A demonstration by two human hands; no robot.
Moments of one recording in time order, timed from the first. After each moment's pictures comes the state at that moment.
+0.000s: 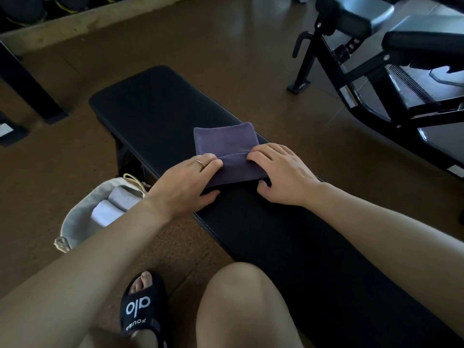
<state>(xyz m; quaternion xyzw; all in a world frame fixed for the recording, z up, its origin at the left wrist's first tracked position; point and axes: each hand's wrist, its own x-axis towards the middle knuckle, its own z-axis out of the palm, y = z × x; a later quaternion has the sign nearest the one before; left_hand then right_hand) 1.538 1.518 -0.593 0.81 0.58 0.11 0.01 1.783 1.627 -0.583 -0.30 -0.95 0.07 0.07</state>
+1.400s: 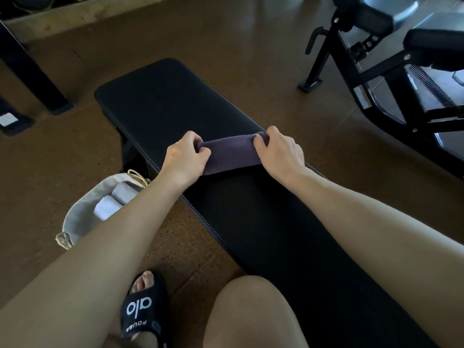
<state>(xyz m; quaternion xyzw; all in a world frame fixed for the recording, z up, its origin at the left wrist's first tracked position) 1.525 1.568 -0.594 0.45 0.80 0.31 0.25 1.716 1.659 -0.587 -0.58 -0.78 0.19 0.12</state>
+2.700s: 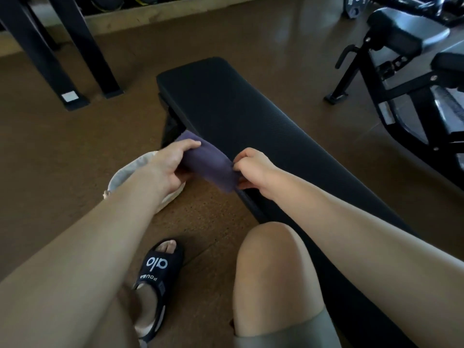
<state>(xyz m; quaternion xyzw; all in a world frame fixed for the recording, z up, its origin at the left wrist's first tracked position) 1.495 1.444 -0.572 0.00 0.65 0.58 0.49 1.661 1.527 -0.565 -0.54 -0.62 0.57 0.06</state>
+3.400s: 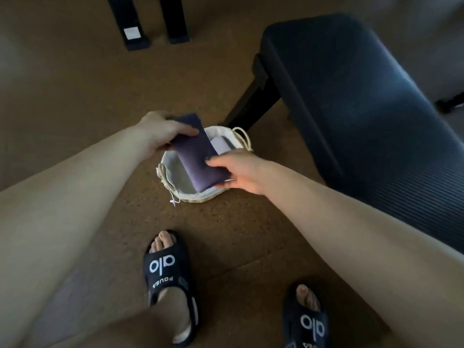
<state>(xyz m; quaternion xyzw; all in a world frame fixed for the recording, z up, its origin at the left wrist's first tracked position) 1.240 1.391 -0.673 0.11 0.82 0.41 0.38 1.415 1.496 -0.700 -0.40 -0.54 0.73 -0.12</state>
